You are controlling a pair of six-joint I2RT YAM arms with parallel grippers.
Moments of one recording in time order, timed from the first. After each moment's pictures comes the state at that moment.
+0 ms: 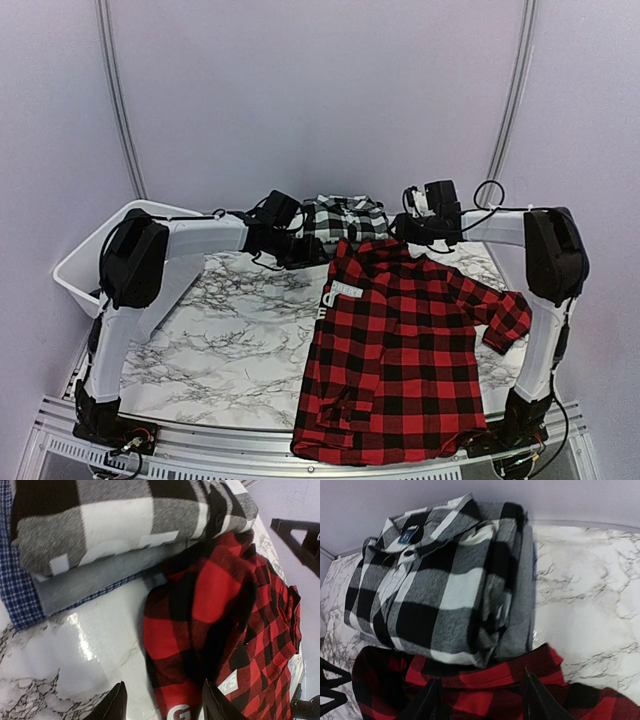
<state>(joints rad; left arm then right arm) -0.66 2.29 1.80 -0.30 0.29 -0.51 0.27 1.99 1.42 -0.08 -0.22 0.30</state>
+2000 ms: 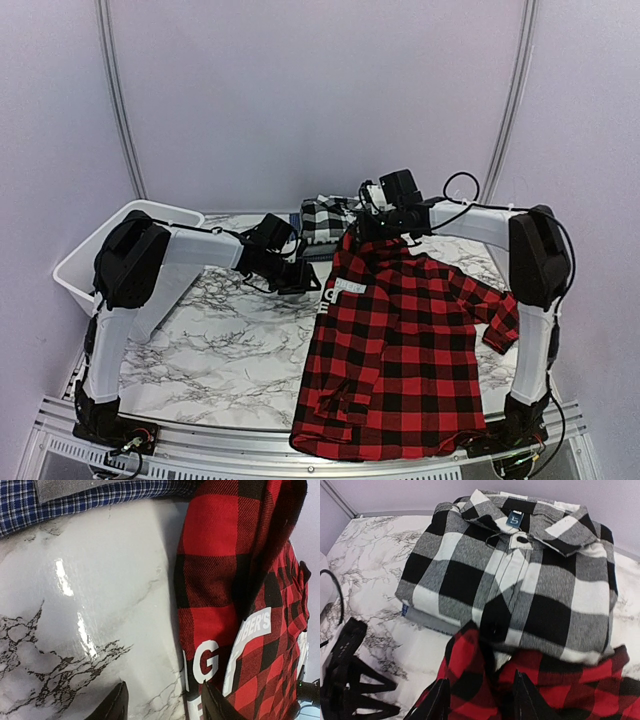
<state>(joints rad) -0.67 2.25 1.59 -0.23 0.35 -0.53 0.49 2.05 1.62 -0.26 -0.09 0.22</state>
